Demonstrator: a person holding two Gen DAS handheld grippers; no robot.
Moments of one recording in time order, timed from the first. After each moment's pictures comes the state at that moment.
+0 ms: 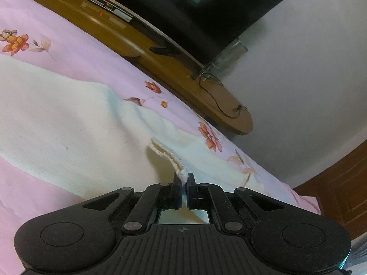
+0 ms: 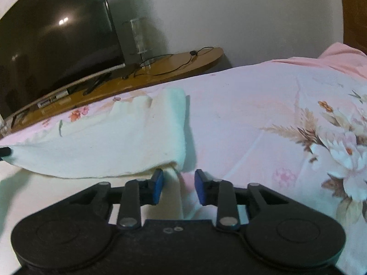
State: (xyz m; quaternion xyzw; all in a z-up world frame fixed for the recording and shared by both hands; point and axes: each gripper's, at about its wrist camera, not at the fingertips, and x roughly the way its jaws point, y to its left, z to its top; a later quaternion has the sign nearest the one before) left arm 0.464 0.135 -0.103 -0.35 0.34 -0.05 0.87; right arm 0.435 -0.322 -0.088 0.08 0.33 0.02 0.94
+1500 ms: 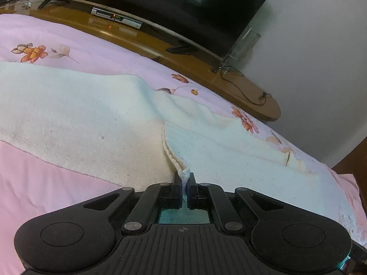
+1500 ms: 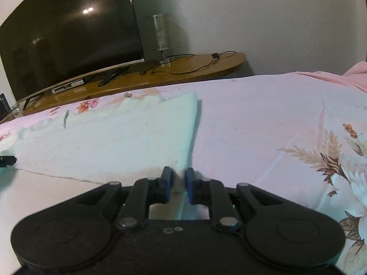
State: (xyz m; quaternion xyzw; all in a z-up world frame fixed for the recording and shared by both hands) left arm 0.457 0.131 -0.133 -0.25 0.34 0.00 0.90; right arm 0.463 -0.327 -0.098 0.04 0.32 0.09 0.94
